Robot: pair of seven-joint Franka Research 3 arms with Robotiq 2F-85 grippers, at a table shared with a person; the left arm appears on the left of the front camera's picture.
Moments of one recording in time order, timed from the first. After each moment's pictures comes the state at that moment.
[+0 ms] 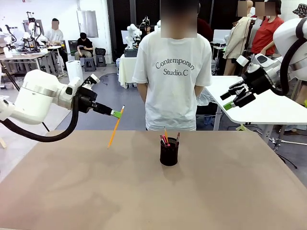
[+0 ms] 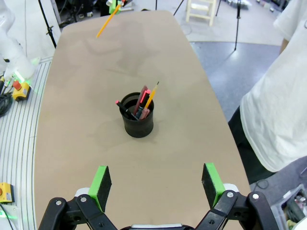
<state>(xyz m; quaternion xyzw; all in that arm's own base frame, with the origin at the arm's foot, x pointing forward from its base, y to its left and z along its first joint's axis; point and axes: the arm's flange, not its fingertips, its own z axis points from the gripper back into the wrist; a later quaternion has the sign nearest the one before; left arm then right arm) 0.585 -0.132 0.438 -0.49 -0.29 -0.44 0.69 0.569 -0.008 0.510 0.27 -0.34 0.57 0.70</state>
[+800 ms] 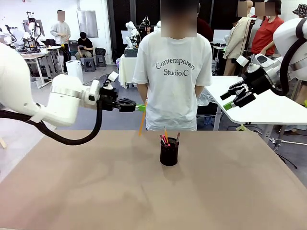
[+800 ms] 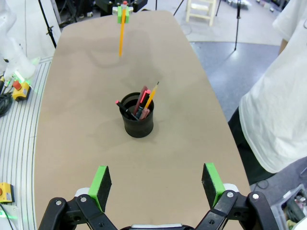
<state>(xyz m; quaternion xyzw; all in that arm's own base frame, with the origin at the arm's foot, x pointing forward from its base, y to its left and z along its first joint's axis) 0.600 -0.228 0.435 -0.47 -0.43 -0.53 0.56 0.569 -0.008 0.510 0.27 -0.34 0.57 0.70</state>
